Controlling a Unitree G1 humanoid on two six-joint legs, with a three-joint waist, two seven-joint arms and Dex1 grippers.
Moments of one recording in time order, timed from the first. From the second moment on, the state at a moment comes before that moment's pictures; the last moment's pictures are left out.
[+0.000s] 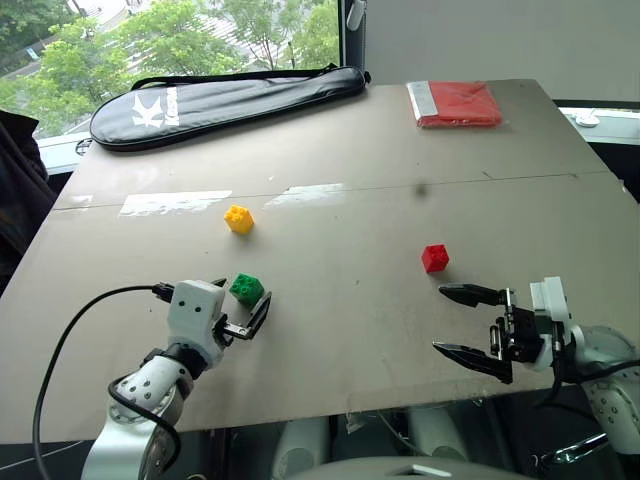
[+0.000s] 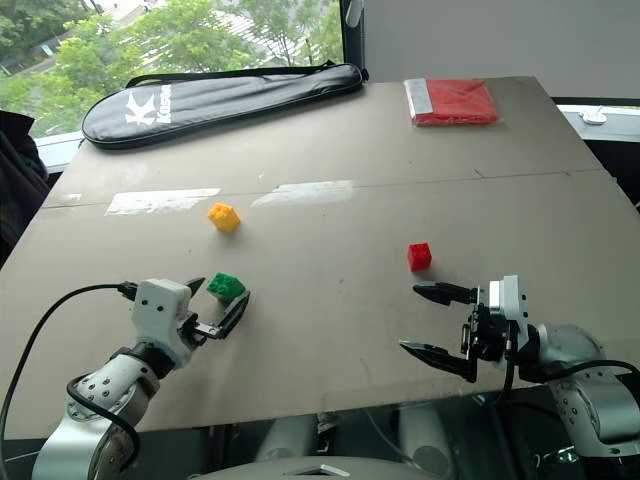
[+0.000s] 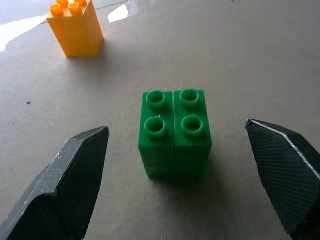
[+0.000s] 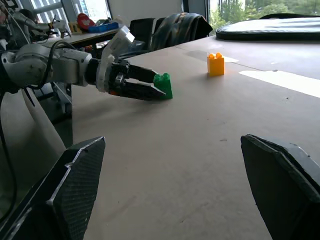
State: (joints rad) left arm 0.33 0.44 0.22 -0.48 -0.28 0.39 -0.42; right arm 0.15 -0.60 -0.09 -0.38 0.65 0.18 1.19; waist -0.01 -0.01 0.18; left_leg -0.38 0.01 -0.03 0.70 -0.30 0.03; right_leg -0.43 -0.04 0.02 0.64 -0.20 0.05
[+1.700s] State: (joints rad) left arm -0.80 0.24 -0.32 0.82 -0.06 -0.24 -1.23; right arm 0.35 -0.53 -0.18 -0.36 0.56 -0.05 1.02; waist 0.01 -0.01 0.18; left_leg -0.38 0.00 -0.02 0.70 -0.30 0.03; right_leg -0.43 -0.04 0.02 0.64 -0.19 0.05
